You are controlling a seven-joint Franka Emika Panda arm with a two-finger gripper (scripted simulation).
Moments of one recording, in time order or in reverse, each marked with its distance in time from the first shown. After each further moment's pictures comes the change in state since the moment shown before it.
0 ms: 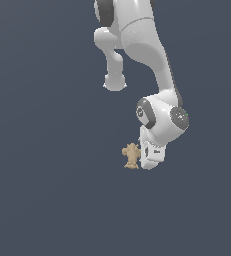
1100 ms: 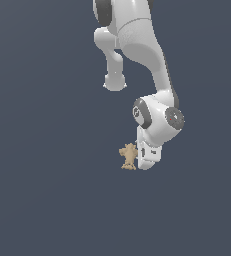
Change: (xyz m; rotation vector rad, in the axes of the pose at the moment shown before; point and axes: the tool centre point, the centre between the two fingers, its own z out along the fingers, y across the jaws) arm -0.013 0.001 0.005 0.002 0.000 -0.004
